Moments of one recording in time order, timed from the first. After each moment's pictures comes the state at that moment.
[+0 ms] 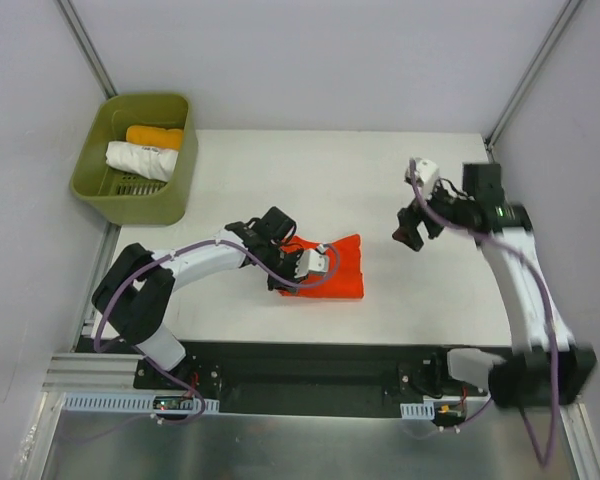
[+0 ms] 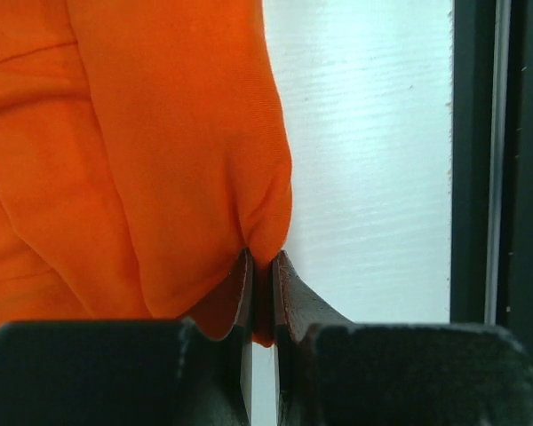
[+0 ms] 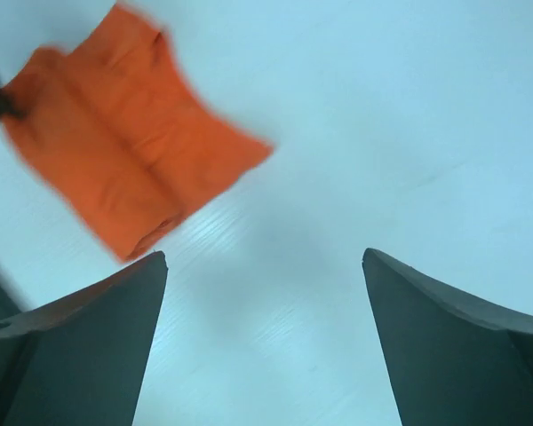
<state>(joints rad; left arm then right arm) -0.73 1.59 0.98 -0.55 0.61 0.76 0.07 1.33 1.28 -0.93 -0.65 -0.66</state>
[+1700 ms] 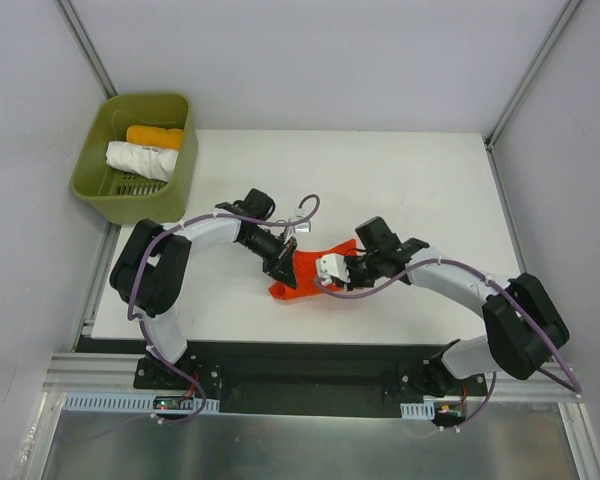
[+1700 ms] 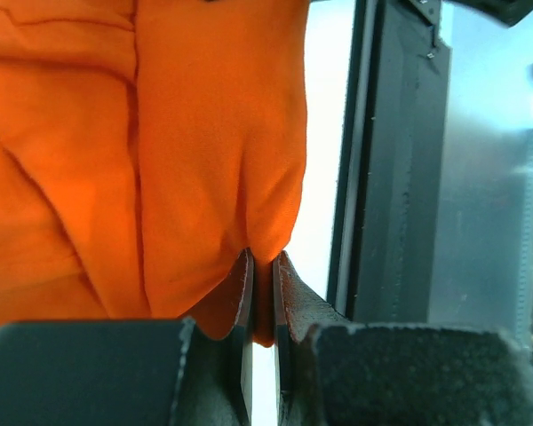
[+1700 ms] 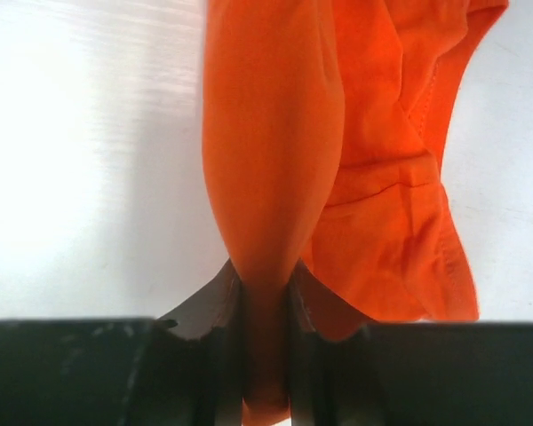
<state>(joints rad) -0.49 1.78 1.09 -0.61 1.06 0.43 0.67 1.41 0.75 -0.37 -0.45 -1.07</state>
